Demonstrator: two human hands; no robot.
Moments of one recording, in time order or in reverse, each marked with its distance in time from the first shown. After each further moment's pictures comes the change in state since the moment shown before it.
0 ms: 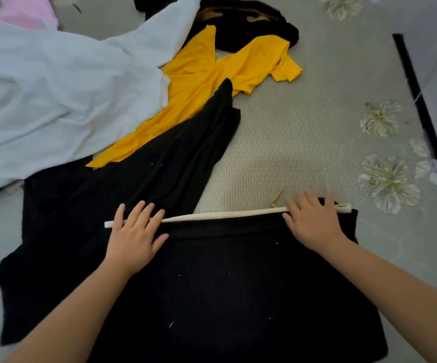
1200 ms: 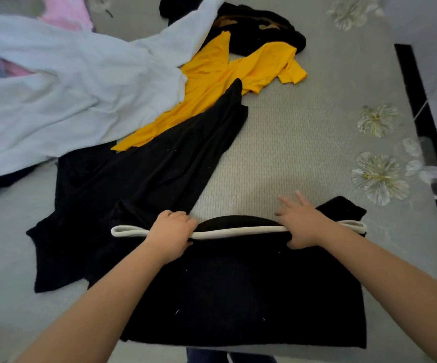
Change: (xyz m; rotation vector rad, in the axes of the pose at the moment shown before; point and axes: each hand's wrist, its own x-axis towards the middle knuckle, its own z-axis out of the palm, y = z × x) left_hand -0.030 0.054 -0.031 -0.022 -0.190 0.161; right_hand -0.030 -0.011 -0.029 -0.069 -0.392 -0.452
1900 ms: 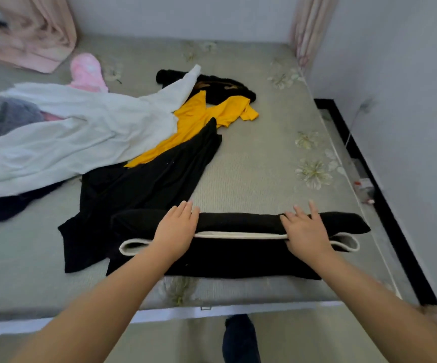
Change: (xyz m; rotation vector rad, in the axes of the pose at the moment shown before) left_hand -0.155 0.072 -0.030 0.113 0.240 -0.033; right_hand -0.198 -0.121 0.034 -0.033 0.411 0.503
